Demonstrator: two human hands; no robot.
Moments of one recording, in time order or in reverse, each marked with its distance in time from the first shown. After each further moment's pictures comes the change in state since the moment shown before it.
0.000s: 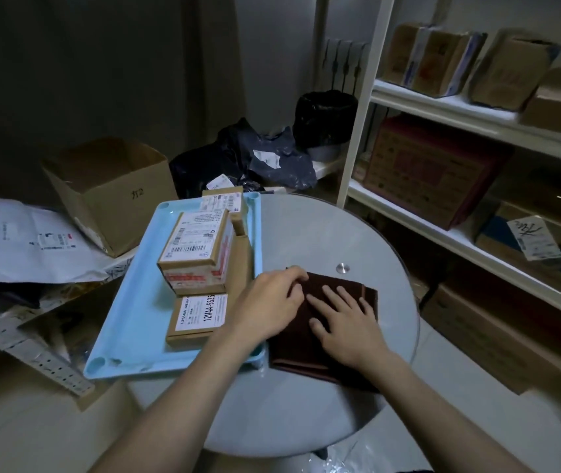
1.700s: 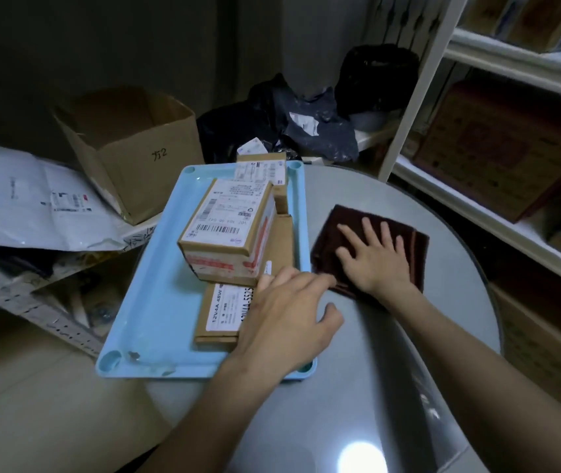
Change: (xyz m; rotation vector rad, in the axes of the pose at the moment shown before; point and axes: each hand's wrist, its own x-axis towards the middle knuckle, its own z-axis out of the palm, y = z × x) left_hand -0.014 -0.048 0.011 0.190 0.156 0.025; right_hand 0.144 -0.011 0.007 -0.060 0.008 0.129
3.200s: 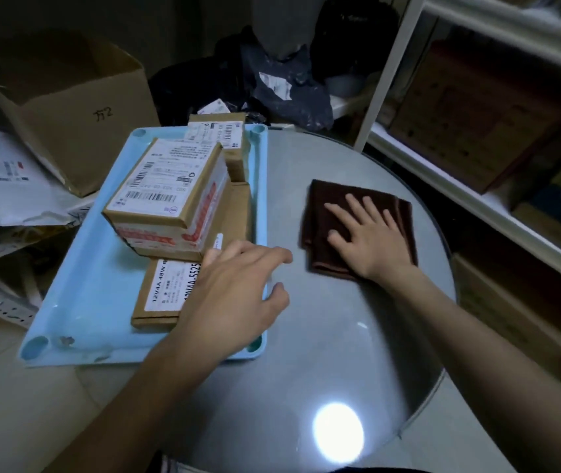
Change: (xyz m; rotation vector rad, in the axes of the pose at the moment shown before) left_hand 0.001 -0.004 -0.001 0.007 -0.051 0.027; right_hand -0.012 0.060 -0.006 -0.030 0.060 -0.121
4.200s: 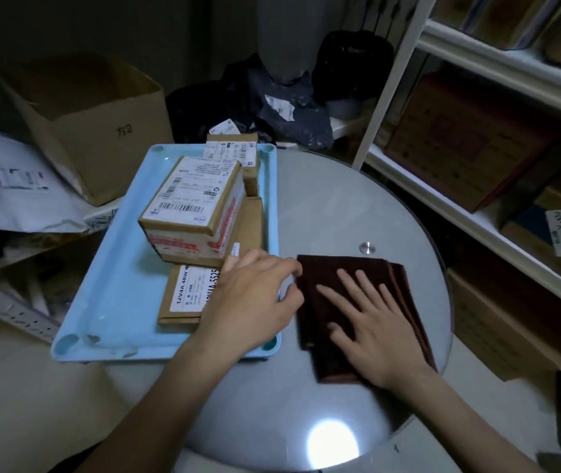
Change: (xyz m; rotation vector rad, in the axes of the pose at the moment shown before) left_hand -0.003 -0.002 0.001 -0.039 0.042 -0.008; right_hand -0.131 -0.035 0.014 -0.024 0.014 -0.148
